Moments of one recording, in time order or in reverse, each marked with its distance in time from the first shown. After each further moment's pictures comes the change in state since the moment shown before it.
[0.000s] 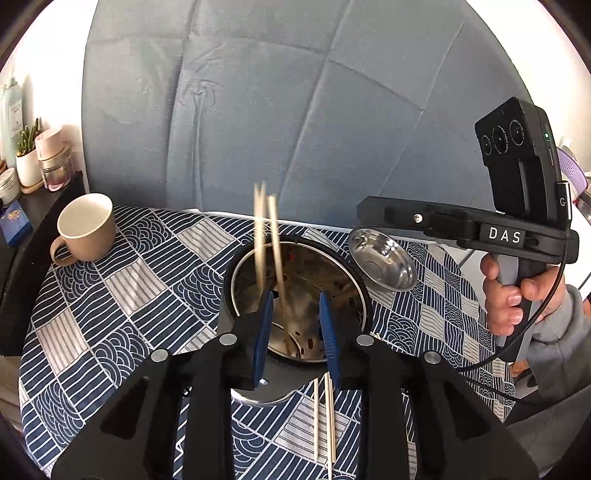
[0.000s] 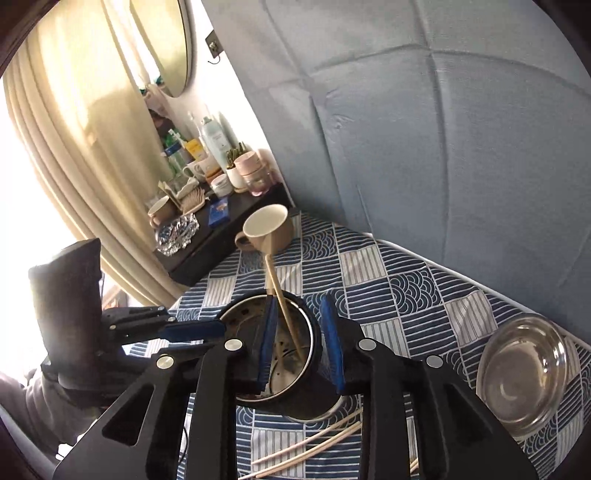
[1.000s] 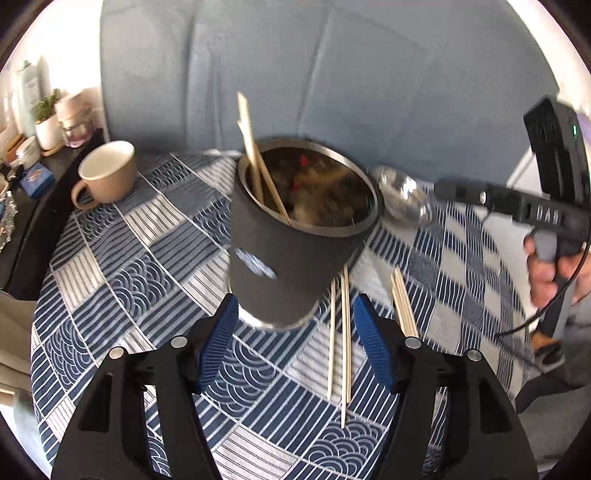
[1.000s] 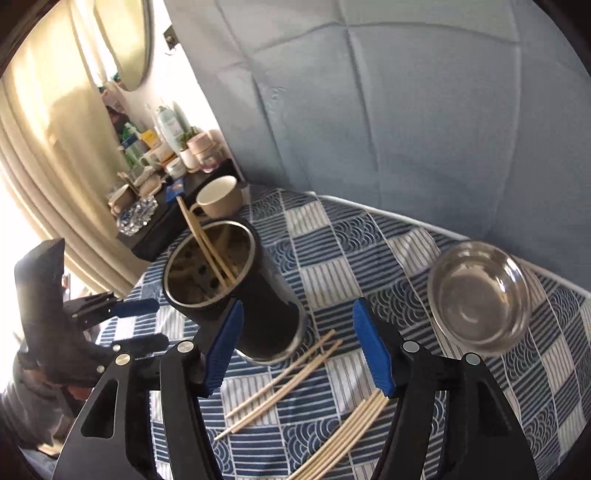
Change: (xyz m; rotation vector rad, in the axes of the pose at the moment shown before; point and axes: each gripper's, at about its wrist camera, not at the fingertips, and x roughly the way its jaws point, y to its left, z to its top) left arm 0.001 -0.010 -0.064 0.034 0.184 0.101; right arm -0.038 -0.026 -0.073 0.123 0.050 -0.191
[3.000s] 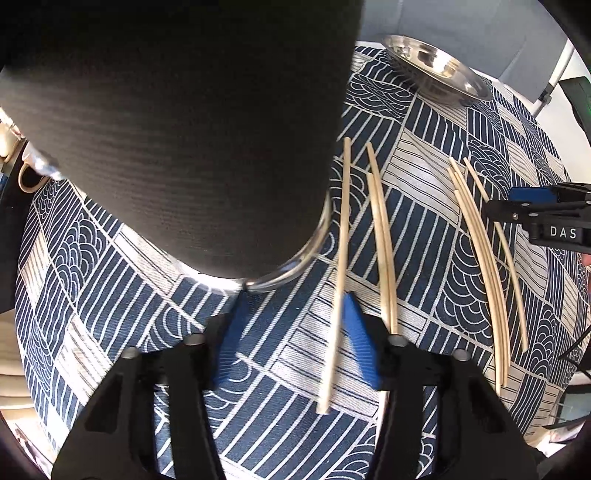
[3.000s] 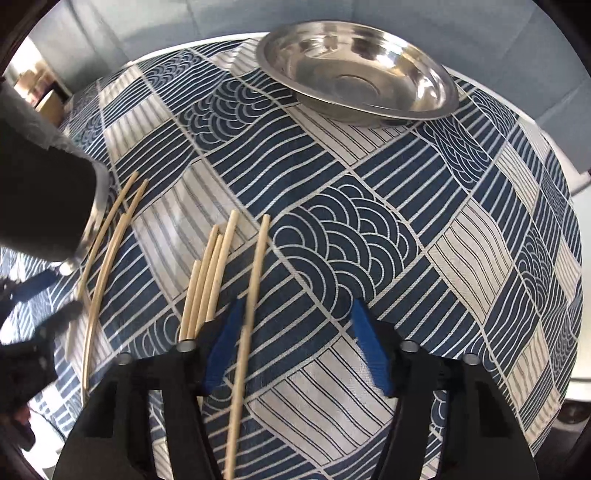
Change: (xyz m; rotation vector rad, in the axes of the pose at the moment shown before) left arm 0.126 -0.033 -0.030 0.146 0.291 0.152; right arm 0.098 -0.080 -0.111 0.272 0.398 -0.419
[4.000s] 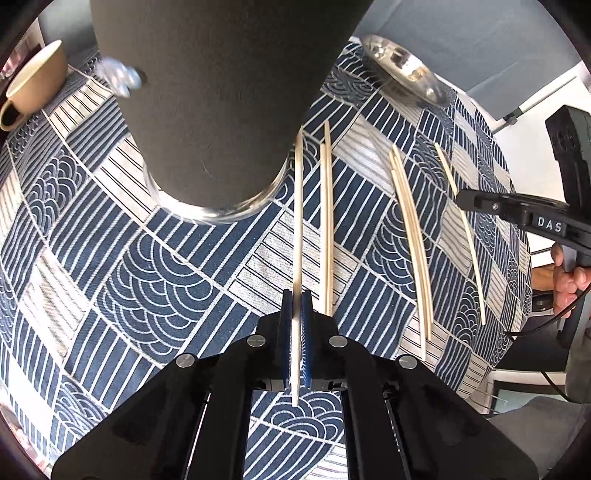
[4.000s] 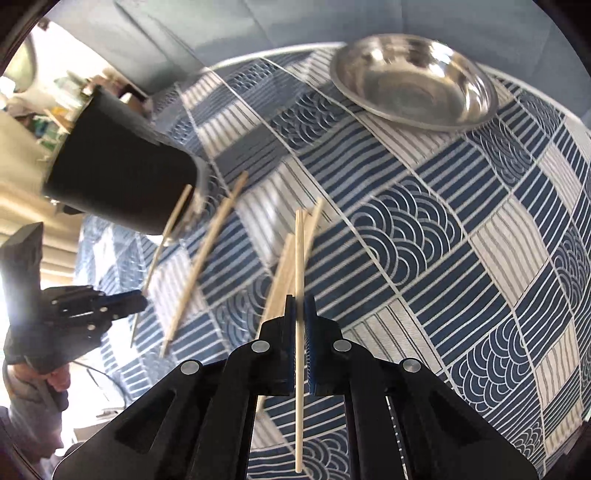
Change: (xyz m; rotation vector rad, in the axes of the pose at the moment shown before) left arm -0.041 0.016 -0.029 -0.112 0.108 -0.267; right arm -0.067 -0.010 -0.022 -0.048 -0.001 0.315
